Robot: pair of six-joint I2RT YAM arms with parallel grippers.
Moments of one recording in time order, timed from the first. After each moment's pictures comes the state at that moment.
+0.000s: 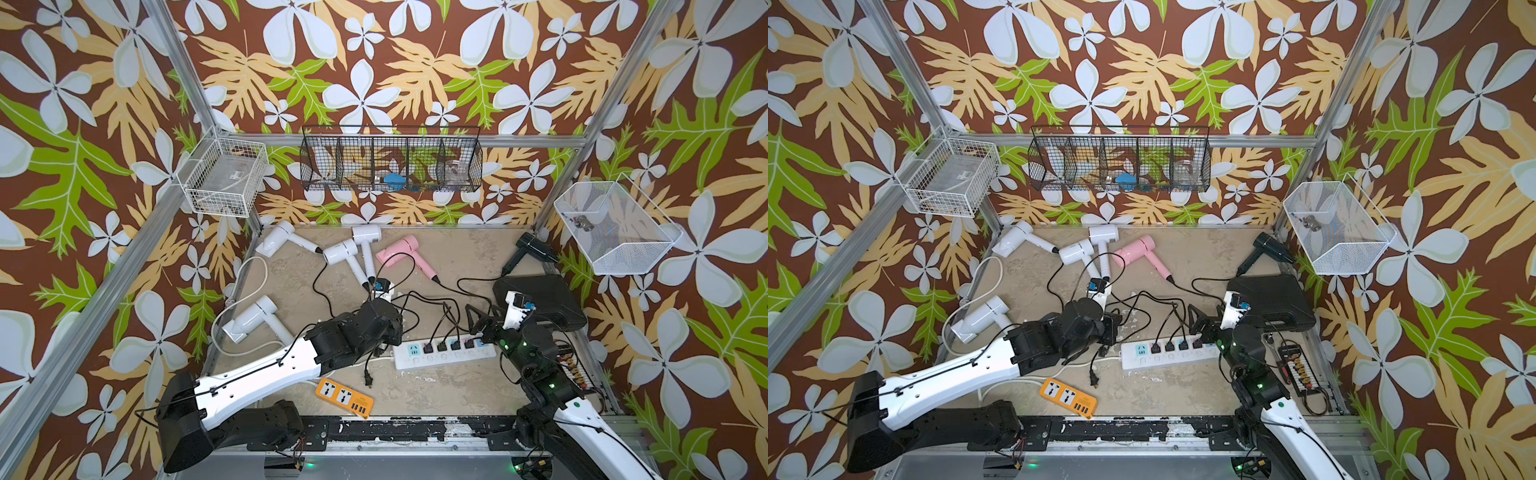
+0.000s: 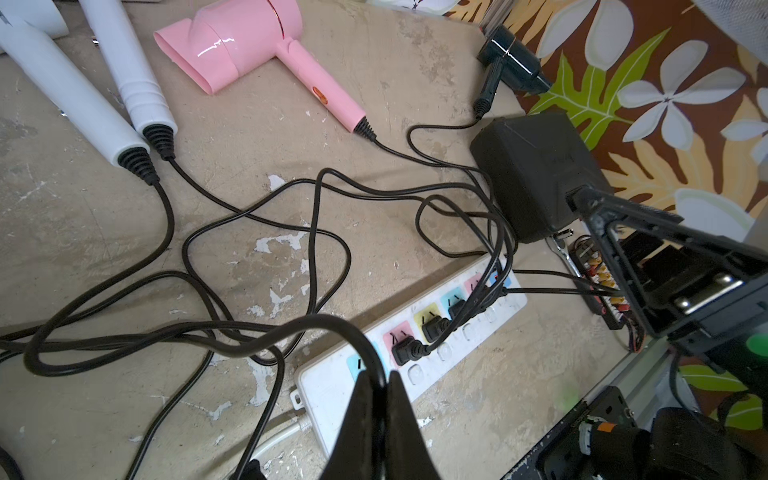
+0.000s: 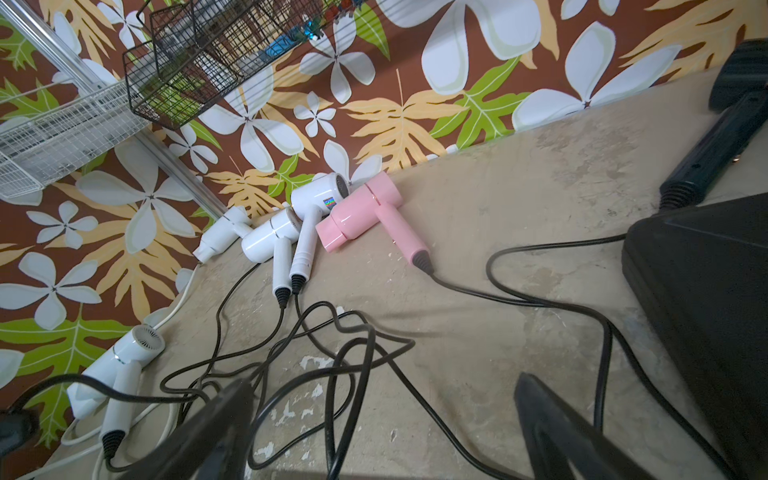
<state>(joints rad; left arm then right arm) -0.95 1.16 0.94 -0.42 -0.21 -0.69 0.35 0.60 0.30 0.06 -0.02 0.47</state>
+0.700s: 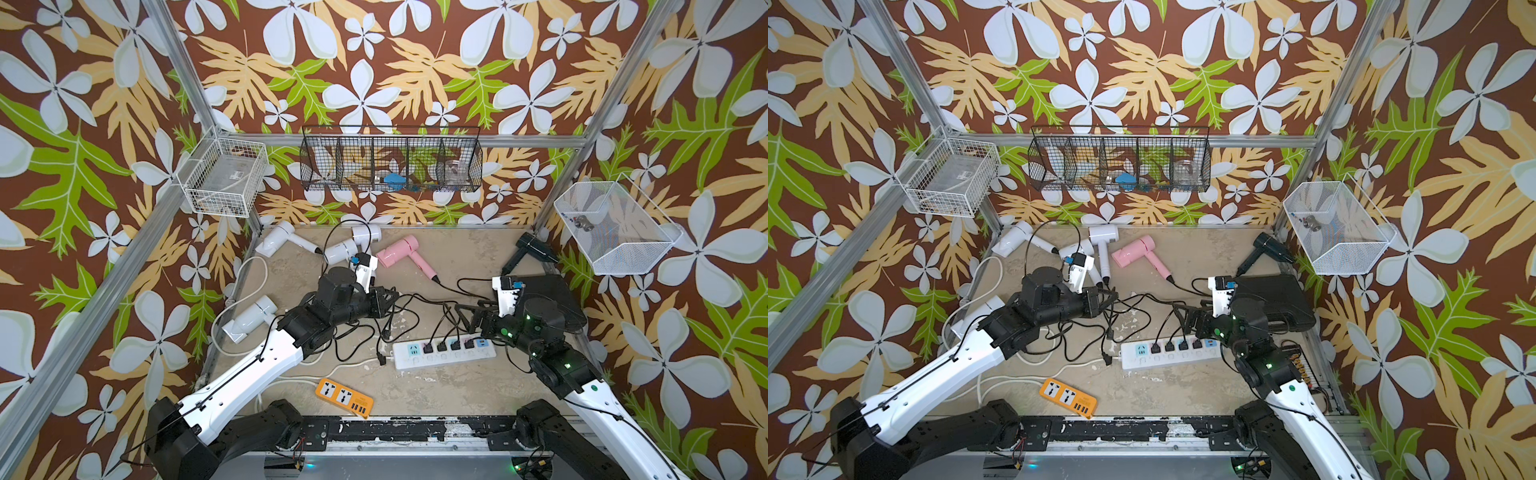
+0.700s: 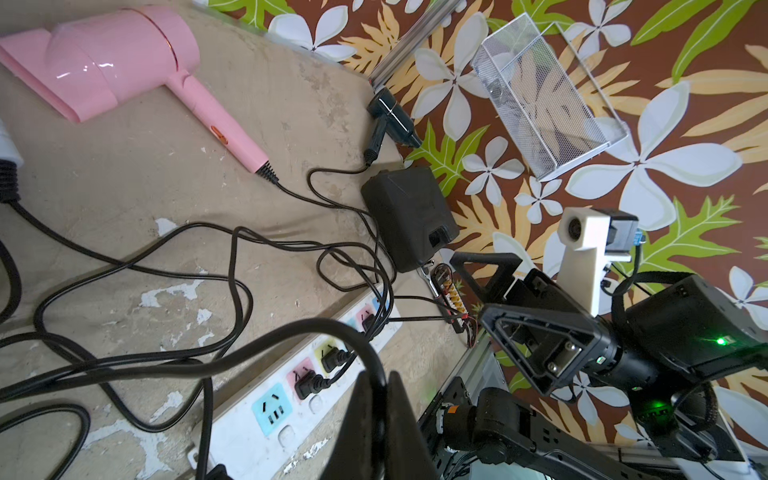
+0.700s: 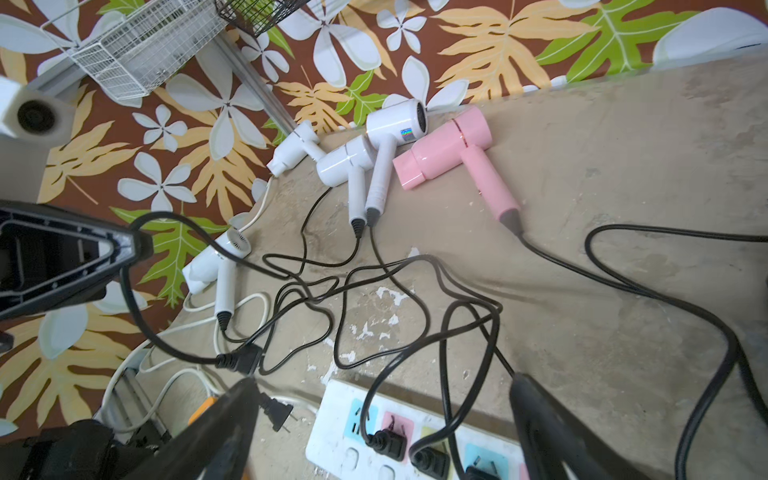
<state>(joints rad) -0.65 1.11 0.96 -0.25 0.32 -0.73 0.38 0.70 0.65 -0.34 -0.30 0.40</state>
